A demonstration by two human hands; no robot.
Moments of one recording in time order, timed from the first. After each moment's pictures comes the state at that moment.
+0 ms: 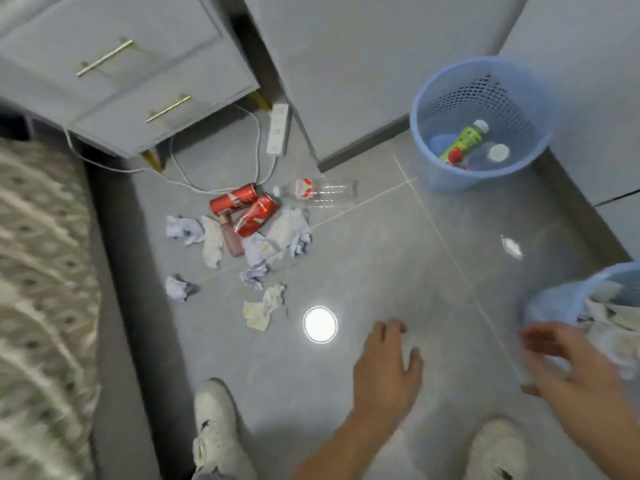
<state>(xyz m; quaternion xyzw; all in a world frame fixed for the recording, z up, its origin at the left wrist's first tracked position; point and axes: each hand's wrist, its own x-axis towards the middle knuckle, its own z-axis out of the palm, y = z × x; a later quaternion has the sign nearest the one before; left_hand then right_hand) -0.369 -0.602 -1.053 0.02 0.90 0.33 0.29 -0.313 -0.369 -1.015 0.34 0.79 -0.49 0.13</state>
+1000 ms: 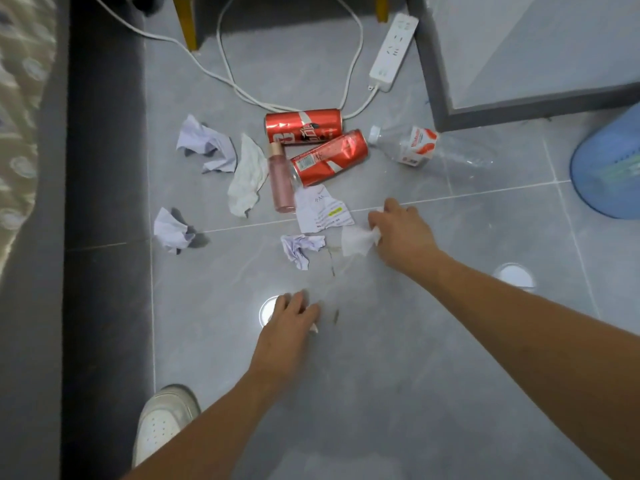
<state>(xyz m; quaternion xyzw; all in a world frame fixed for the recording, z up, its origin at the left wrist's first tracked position) -0.438 -0.918 -1.308 0.08 0.95 0.21 0.23 -0.607 -0.692 -1.301 -0.09 0.97 -0.07 0.22</state>
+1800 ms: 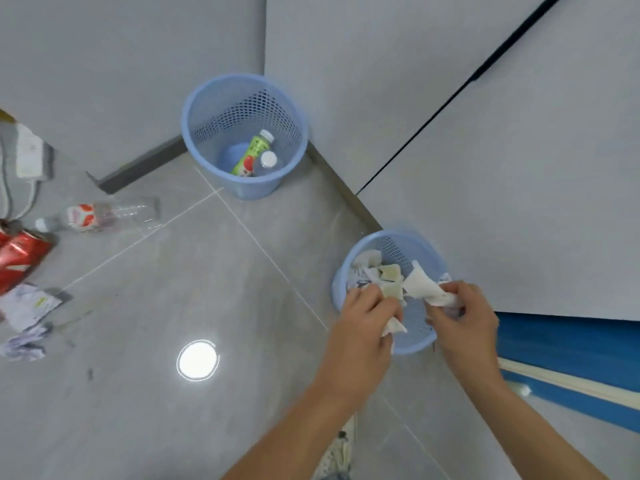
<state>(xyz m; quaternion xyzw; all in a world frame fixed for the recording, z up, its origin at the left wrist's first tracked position) -0.340 -0.394 -0.992 0.33 0.76 0.51 0.24 -0.256 -0.242 -0.970 0.50 0.78 -0.36 -0.09</state>
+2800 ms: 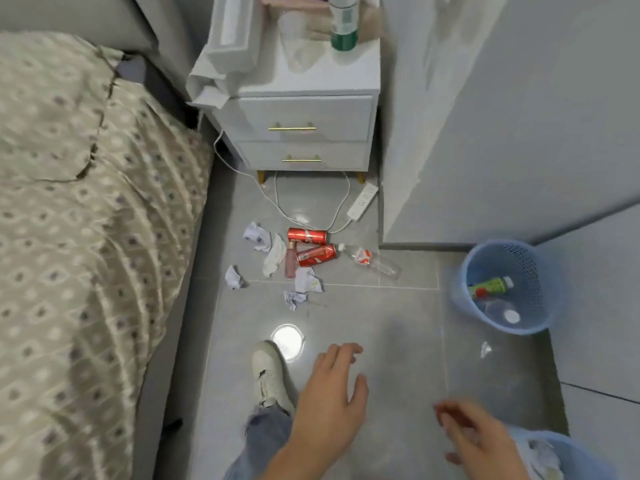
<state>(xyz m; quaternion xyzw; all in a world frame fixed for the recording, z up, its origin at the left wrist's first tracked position) -0.439 -0.699 -0.813 -0.12 0.89 0.40 0.17 -0.414 -0.407 -0.901 0.14 0.79 -0.47 0.37</state>
